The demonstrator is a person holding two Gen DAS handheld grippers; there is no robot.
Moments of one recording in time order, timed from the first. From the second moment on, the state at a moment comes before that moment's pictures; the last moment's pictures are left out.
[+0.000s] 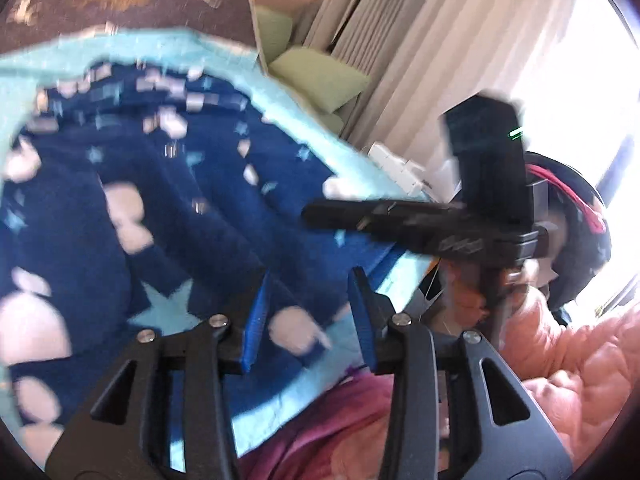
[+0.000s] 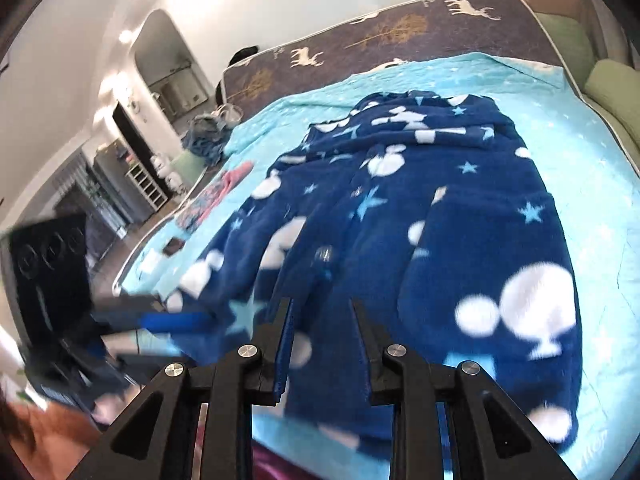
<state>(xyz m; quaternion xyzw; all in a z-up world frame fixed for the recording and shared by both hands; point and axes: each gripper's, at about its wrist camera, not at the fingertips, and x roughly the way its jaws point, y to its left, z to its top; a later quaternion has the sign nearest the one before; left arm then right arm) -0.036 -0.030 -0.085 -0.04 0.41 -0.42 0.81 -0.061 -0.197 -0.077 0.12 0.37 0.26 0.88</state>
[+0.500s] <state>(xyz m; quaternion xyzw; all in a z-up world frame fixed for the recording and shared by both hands) -0.061 0.083 -0.068 -0.03 0.36 -0.24 0.90 -0.103 -0.335 -0.107 0.21 0.38 0.08 0.90</state>
